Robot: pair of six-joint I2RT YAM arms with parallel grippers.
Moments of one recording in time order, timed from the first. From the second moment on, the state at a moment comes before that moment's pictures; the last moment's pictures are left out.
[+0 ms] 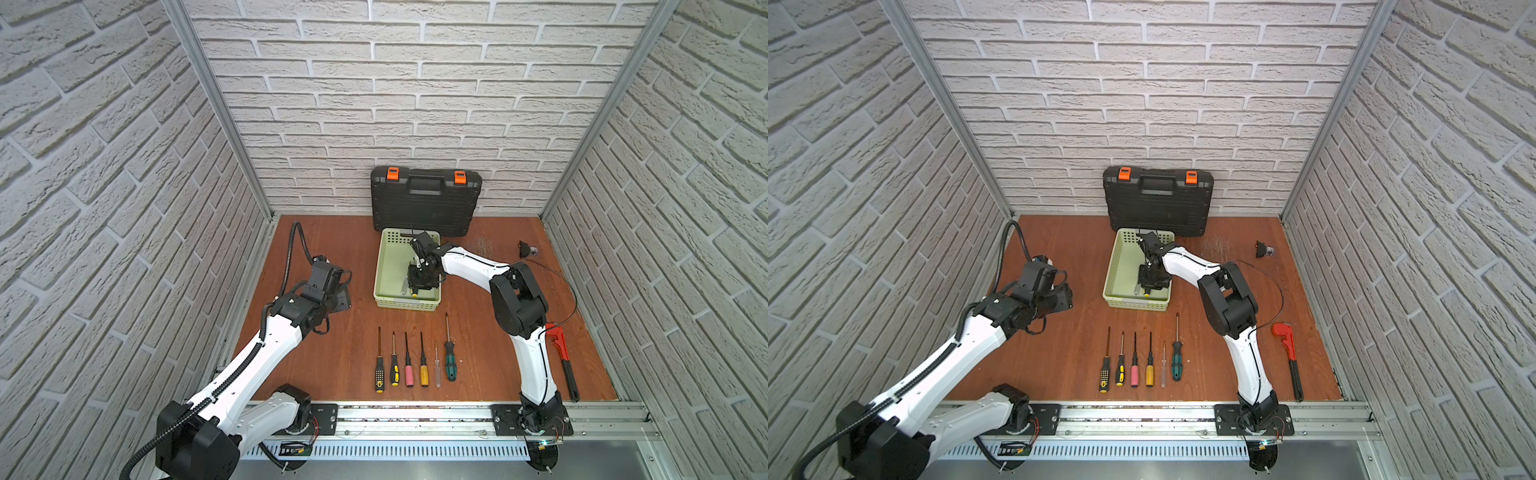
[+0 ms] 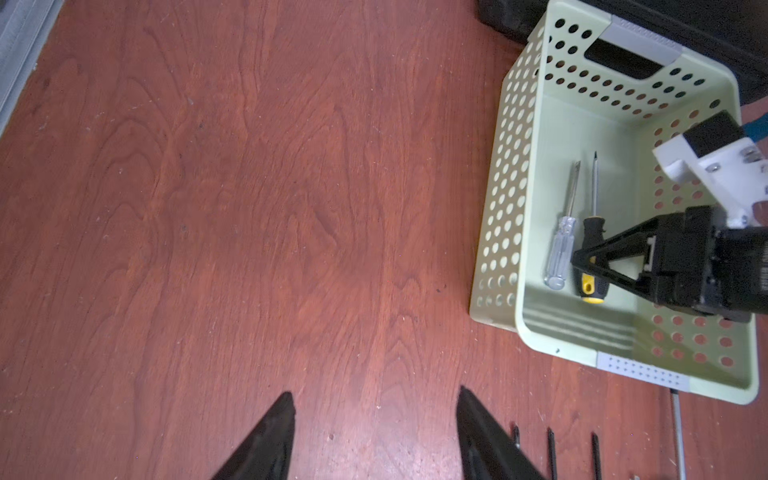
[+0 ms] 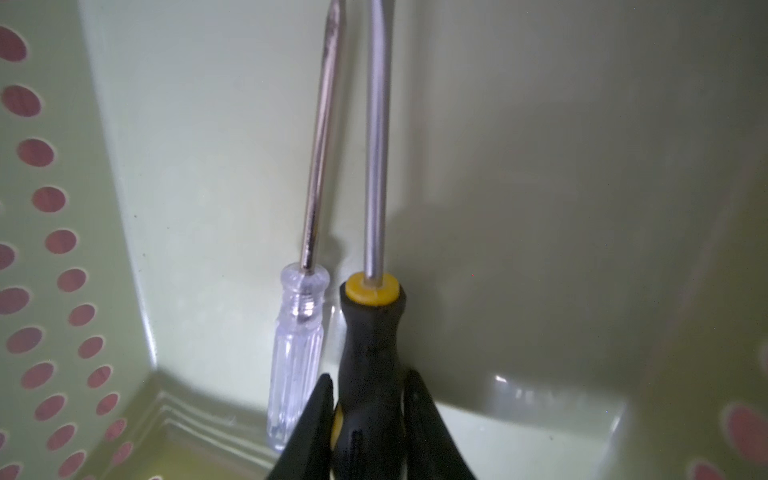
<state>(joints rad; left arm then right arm) -0.44 1.05 0.87 -0.73 -0.21 -0.56 0.50 2.19 1.68 -0.76 -0.14 0.64</state>
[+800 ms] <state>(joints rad) -0.43 1.15 0.93 -0.73 -0.12 -0.54 0.51 2.04 1.71 -0.76 -0.10 0.57</state>
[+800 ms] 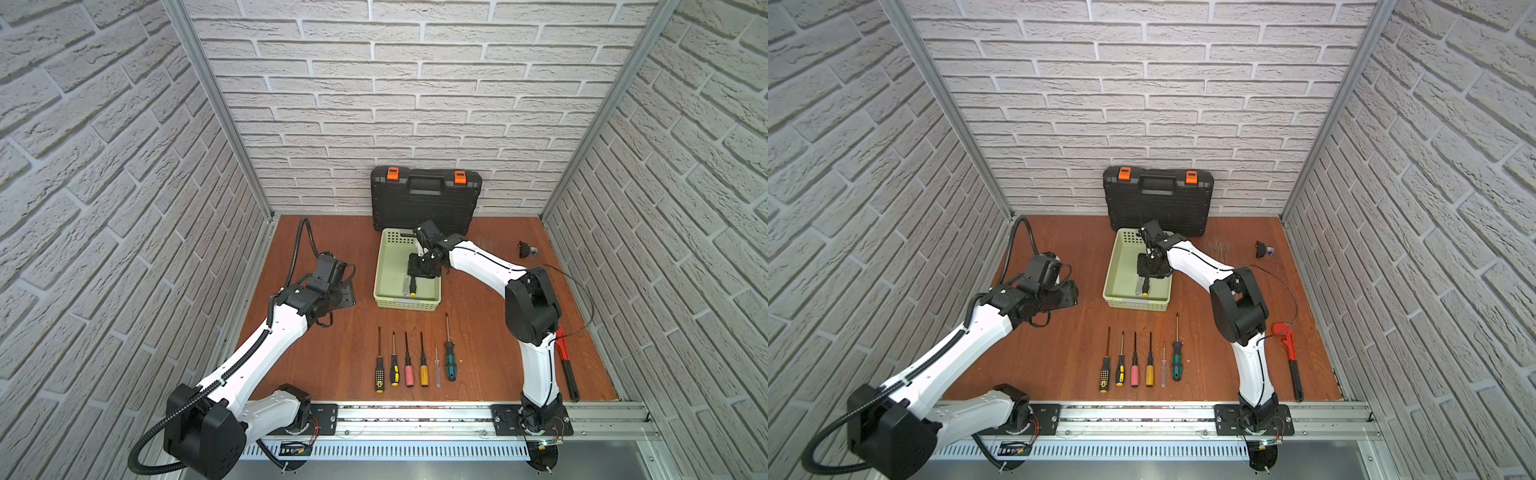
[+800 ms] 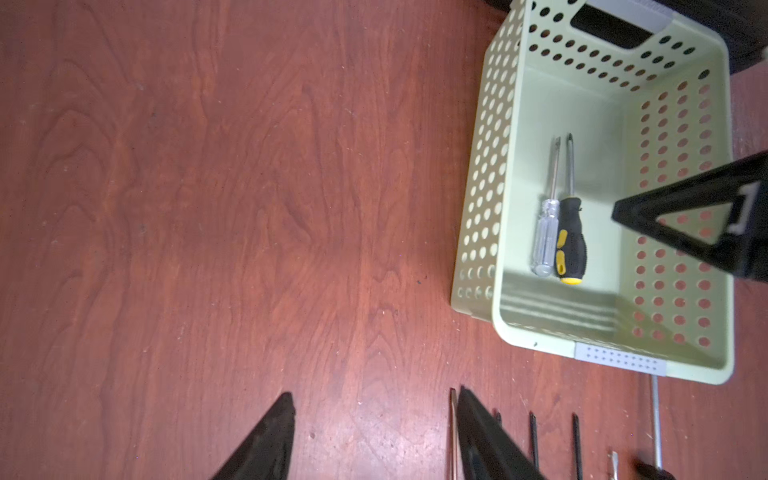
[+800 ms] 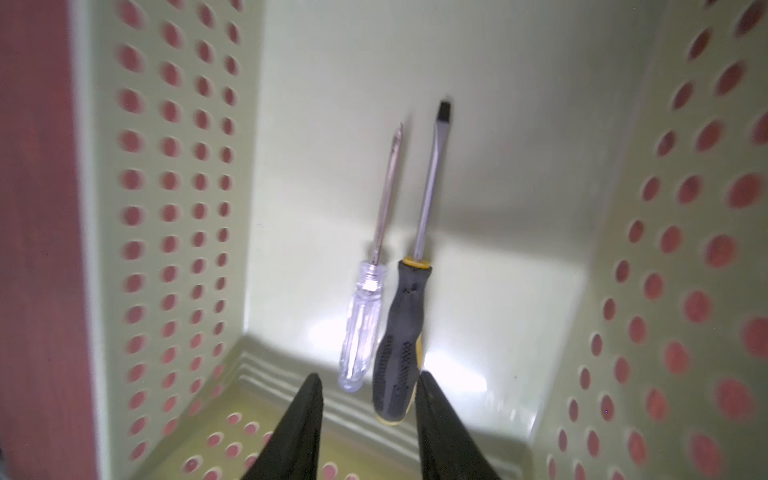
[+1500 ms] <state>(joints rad) -0.69 1.34 0.96 -0.80 0.06 -0.64 0.66 1.39 1.22 -0.70 0.08 0.44</state>
